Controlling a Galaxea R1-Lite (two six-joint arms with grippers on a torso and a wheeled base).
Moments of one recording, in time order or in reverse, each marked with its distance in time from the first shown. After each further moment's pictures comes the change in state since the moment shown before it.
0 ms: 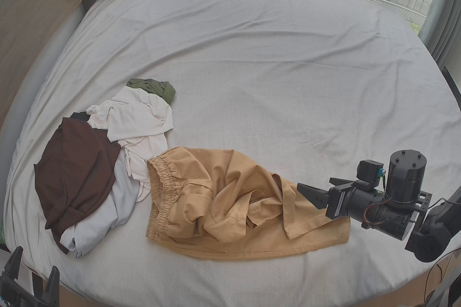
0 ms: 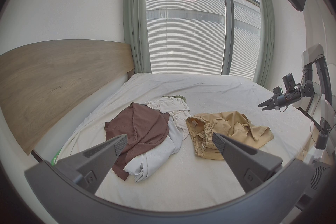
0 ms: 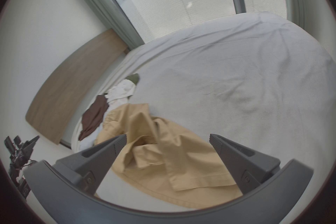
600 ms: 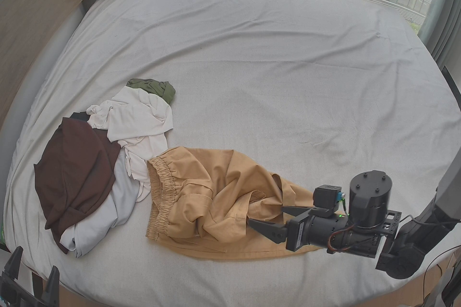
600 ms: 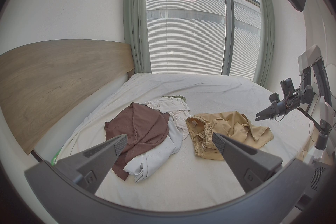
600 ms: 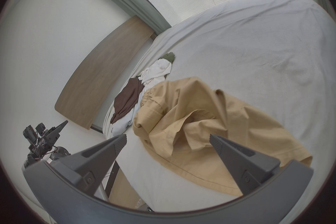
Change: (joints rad) left arm 0.000 0.000 0.000 0.000 0.000 -0.003; right arm 0.153 0.195 -0.068 -0.073 0.140 0.075
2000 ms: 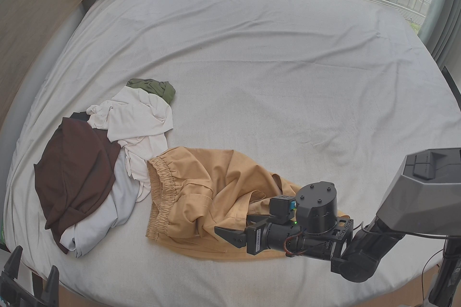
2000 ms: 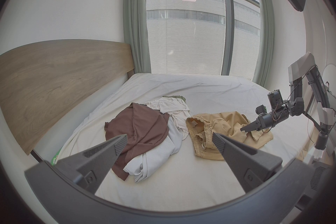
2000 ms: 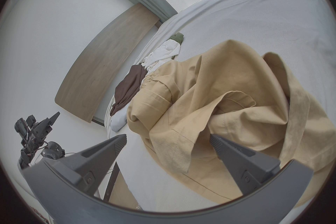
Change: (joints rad) left arm 0.000 0.000 0.000 -0.030 -0.004 -0.001; right arm 0.049 0.229 -0.191 -0.015 0.014 0.011
